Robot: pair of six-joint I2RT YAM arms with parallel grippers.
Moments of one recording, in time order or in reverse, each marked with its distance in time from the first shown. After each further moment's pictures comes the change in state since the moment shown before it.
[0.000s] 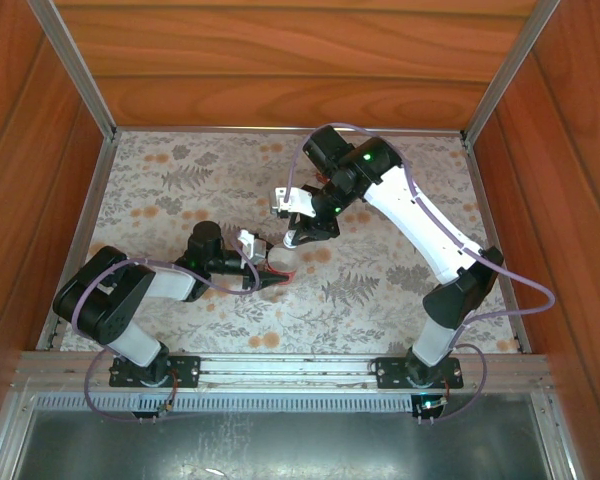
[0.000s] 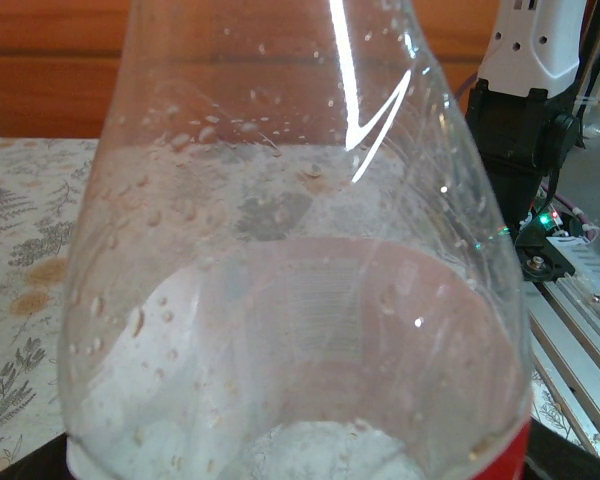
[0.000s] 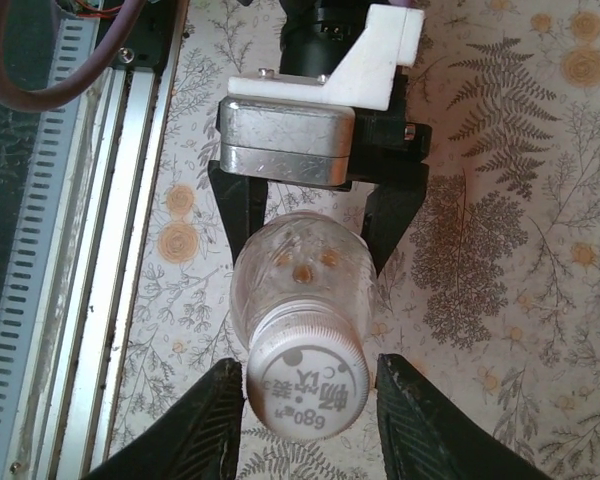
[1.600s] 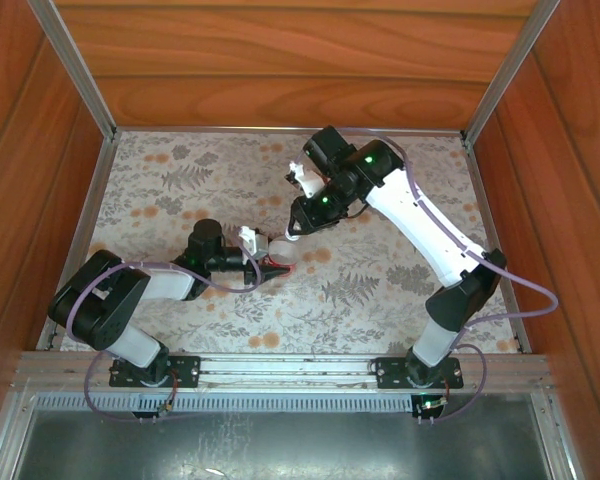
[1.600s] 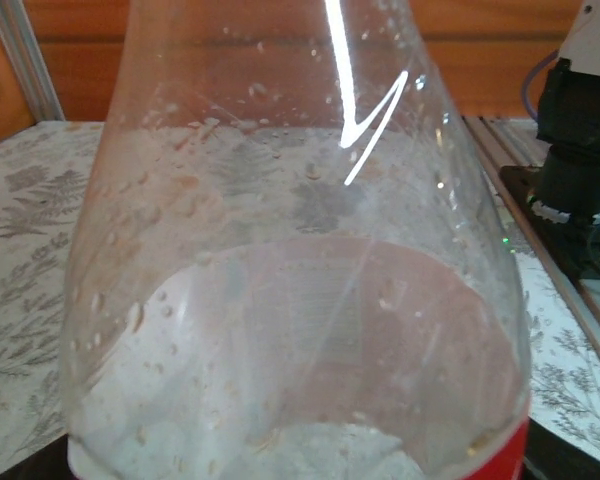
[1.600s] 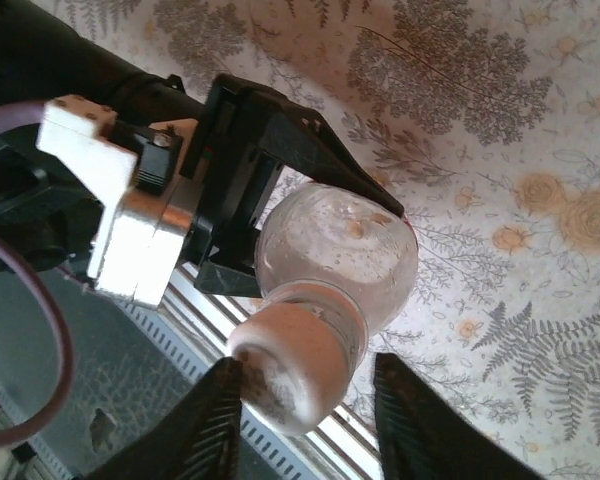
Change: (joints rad) left arm -0.002 -0.036 0.019 -0.076 -0.128 0.044; right arm 0.010 -0.021 -0.025 0.055 0.134 1.154
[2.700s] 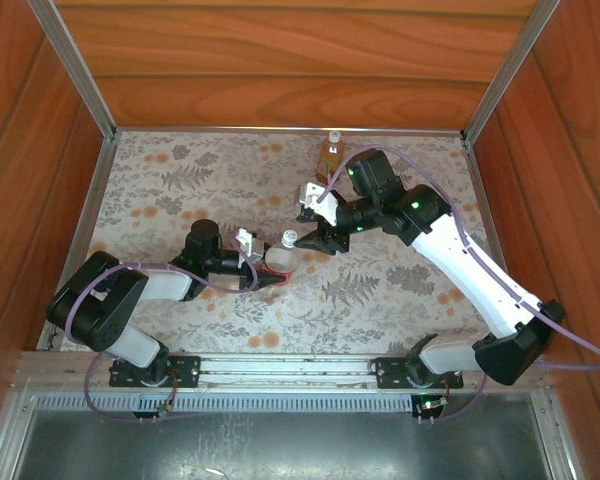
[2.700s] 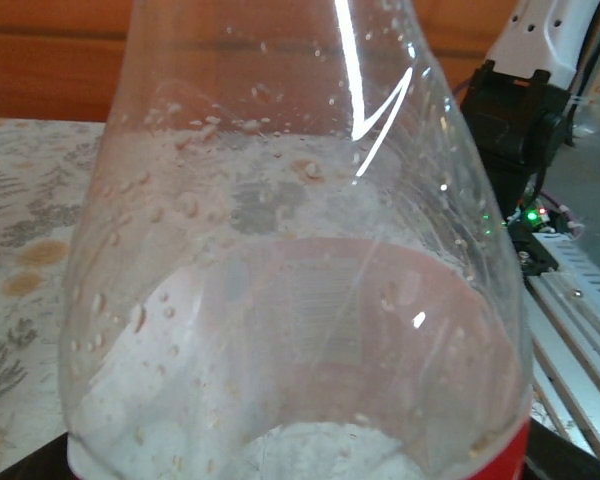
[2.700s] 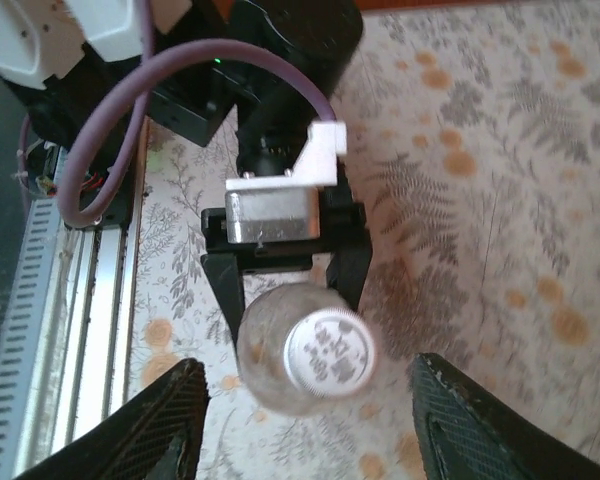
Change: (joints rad) left arm 0.022 -0.011 -0.015 -0.027 0.158 -0.034; right arm -0.055 -0.374 -0.467 0.485 -0.249 -0.845
